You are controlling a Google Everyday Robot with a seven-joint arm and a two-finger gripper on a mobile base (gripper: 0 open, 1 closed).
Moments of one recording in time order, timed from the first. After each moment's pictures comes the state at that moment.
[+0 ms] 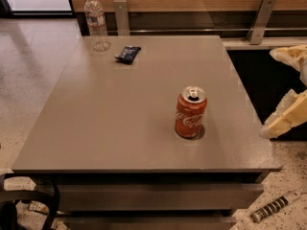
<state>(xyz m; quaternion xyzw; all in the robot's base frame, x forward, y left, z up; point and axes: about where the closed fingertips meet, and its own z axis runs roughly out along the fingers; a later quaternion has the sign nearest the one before) 0.449 -0.224 0.947 -0.56 0.75 0.07 0.35</state>
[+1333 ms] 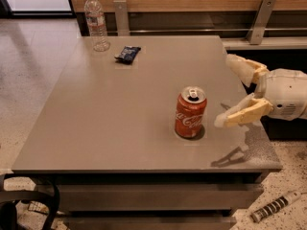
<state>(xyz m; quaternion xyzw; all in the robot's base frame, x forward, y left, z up) 0.473 -0.144 0.944 -0.45 0.58 0.36 0.57</state>
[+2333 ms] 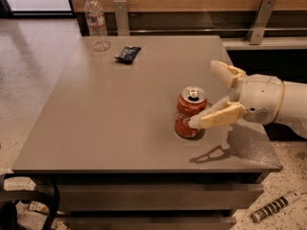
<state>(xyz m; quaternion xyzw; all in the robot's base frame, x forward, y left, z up) 0.482 -0.105 0.929 -0.43 0.61 0.35 0.57</state>
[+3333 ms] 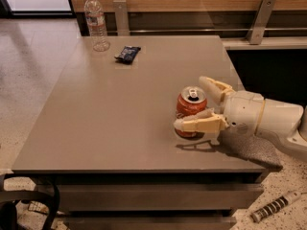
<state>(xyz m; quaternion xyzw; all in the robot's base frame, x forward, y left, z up) 0.493 -0.096 0.884 -0.40 0.63 0.32 0.58</state>
